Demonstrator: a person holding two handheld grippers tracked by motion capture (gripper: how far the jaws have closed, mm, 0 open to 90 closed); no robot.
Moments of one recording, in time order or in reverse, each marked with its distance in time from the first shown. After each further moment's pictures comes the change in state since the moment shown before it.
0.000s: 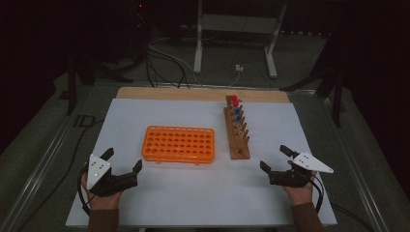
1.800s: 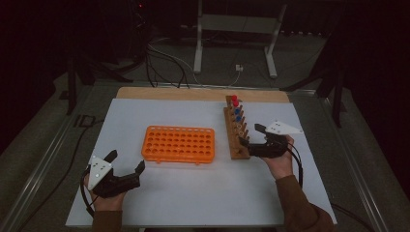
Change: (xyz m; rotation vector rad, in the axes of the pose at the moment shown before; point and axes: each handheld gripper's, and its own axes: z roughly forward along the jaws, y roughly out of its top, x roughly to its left) left arm -0.004 -0.006 0.002 -0.008 -0.018 -0.064; right arm 0.006 0.061 0.084 0.154 0.085 -0.038
